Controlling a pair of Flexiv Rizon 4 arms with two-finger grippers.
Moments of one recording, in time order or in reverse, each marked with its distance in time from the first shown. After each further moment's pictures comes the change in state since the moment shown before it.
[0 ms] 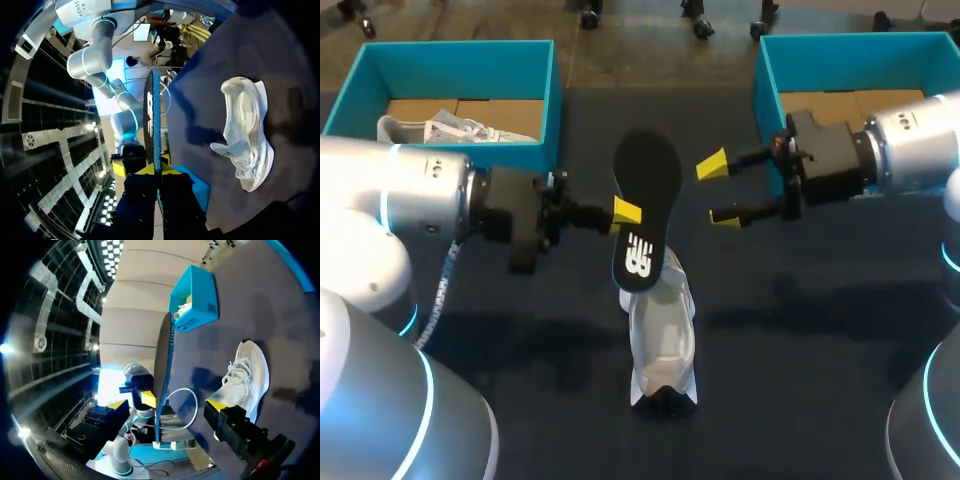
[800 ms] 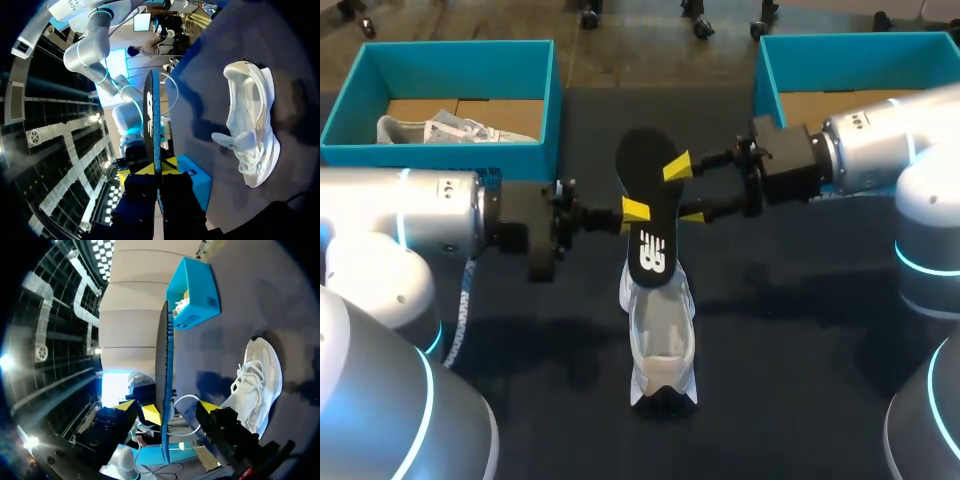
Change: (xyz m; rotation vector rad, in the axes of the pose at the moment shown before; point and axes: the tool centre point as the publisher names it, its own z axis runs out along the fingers) left arm 0.010 0.014 0.011 -0.105 -0.035 0.012; right arm -0.006 0.019 0.040 0.008 0.034 0.070
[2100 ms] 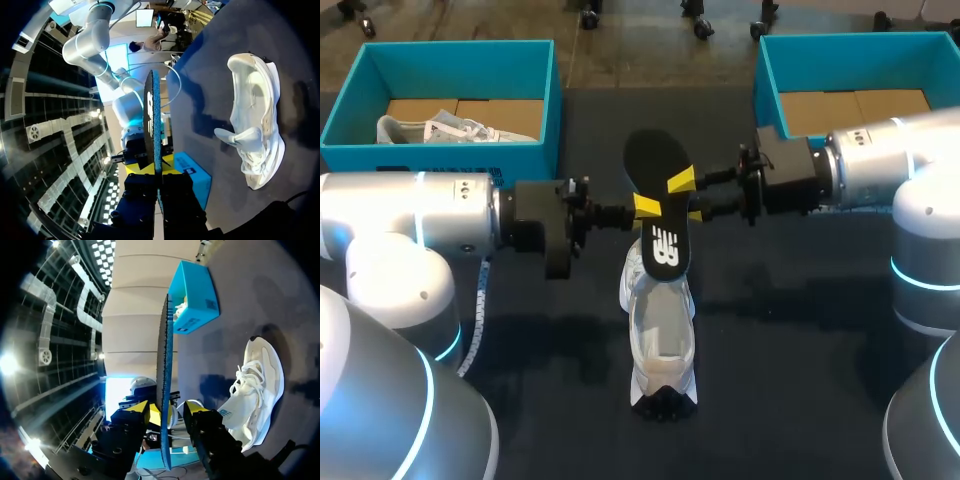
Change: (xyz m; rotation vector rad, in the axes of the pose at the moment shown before) left arm 0.007 0.010 0.015 -0.025 0.000 -0.022; right arm -0.009 0.002 0.000 -0.037 0.032 0.016
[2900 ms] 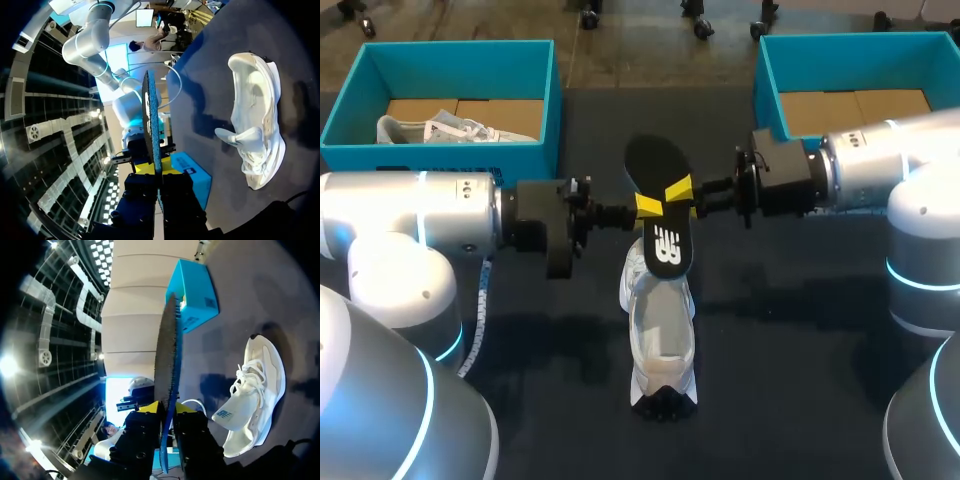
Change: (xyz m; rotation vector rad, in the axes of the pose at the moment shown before) left arm 0.000 0.000 0.002 0.000 0.002 0.000; right arm -0.003 0.000 0.005 0.003 0.004 0.008
